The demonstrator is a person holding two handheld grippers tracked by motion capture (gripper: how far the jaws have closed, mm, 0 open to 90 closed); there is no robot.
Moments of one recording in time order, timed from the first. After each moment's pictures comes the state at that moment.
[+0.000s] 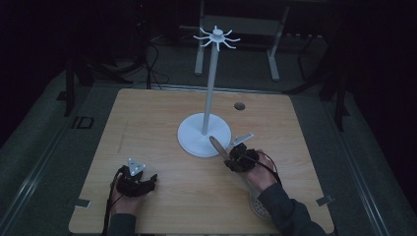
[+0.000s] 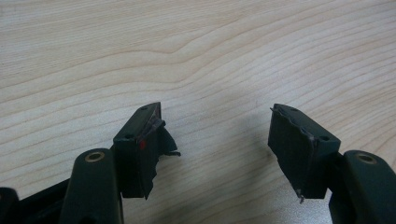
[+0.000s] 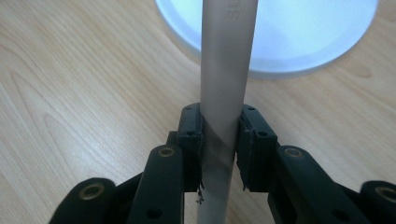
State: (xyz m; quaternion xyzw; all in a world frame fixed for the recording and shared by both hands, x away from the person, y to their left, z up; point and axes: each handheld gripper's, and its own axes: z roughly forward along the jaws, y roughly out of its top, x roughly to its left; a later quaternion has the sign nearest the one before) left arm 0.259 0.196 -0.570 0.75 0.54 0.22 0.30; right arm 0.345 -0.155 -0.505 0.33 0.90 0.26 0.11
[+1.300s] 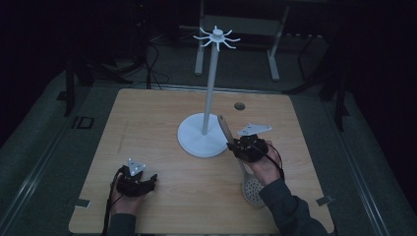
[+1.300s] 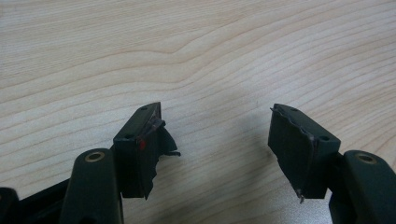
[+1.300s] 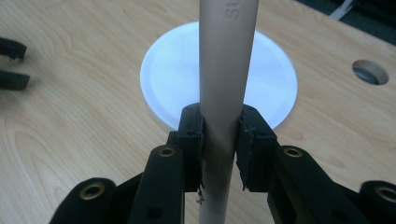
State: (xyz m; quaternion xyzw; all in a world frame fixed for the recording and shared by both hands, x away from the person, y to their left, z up) left arm 0.259 0.196 -0.570 0.75 0.54 0.23 0.31; right arm 0.345 -0.170 -0.461 0.35 0.84 0.38 0.17
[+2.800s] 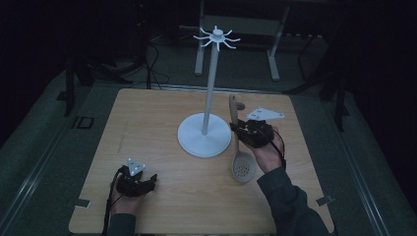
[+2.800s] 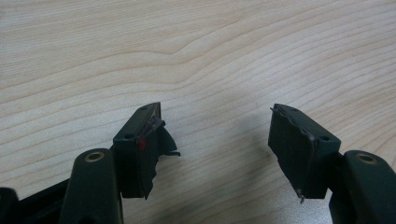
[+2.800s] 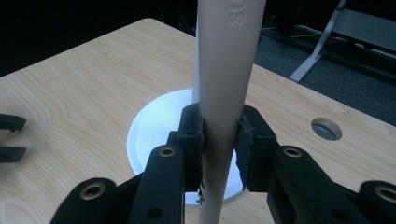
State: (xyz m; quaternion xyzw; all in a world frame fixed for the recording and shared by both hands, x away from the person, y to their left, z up) left arm 0.259 0.196 -0.569 0.75 0.54 0.22 0.31; right arm 0.361 -0.177 -0.420 0.35 0.79 0.45 0.22
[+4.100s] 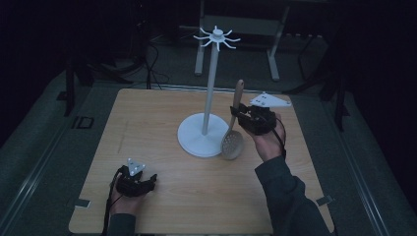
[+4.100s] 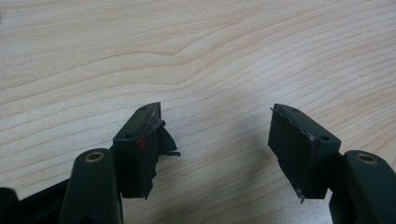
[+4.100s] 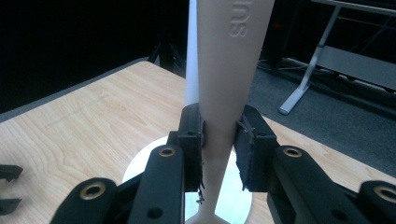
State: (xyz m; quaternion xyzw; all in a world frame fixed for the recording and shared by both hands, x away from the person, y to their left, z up) left arm 0.259 0.197 -0.569 0.75 0.54 0.23 0.31; right arm 0.371 -0.174 -0.382 0.35 0.76 0.49 0.25
